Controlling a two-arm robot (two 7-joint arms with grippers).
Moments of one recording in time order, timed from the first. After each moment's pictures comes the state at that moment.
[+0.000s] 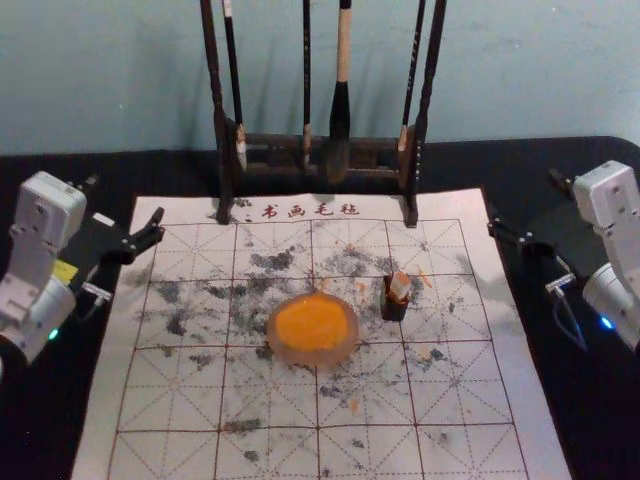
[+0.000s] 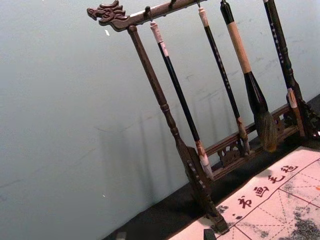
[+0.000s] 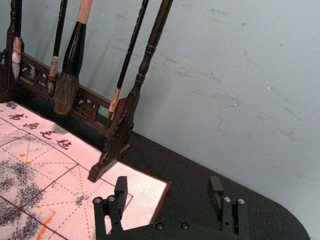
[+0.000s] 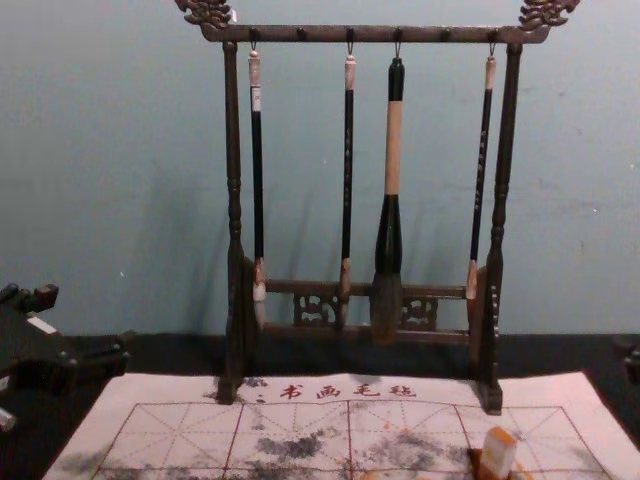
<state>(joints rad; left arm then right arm) -0.20 0.60 0.45 -1.41 -0.25 -0.12 0.03 0.20 0.60 -0.45 -1.41 0.25 -0.12 -0.03</state>
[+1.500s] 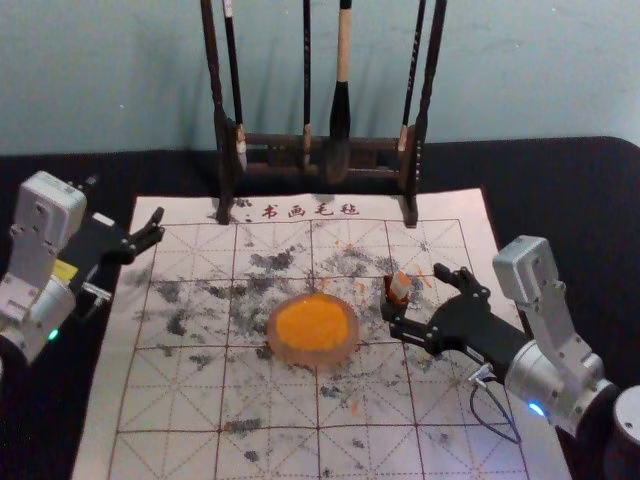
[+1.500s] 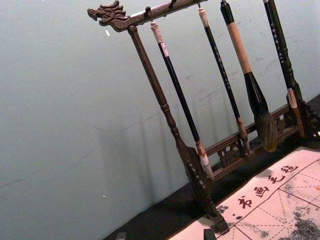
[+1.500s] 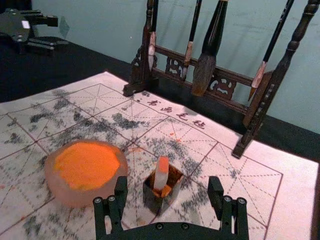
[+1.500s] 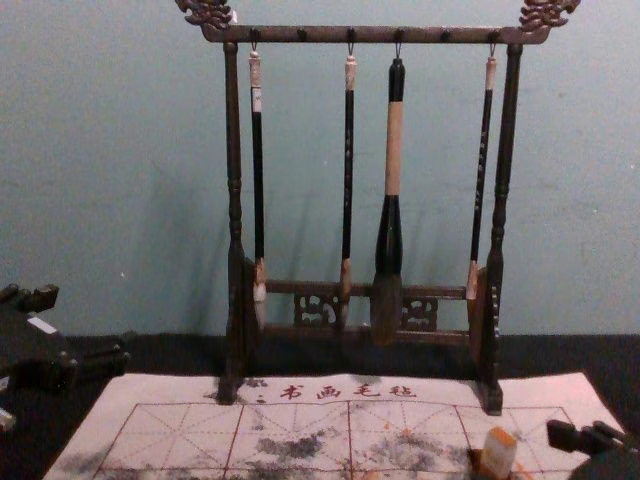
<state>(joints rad) -0.20 0.60 0.45 -1.41 -0.25 -0.12 0.03 0.05 0.53 -0.48 -1.56 0.33 -0.01 0.19</state>
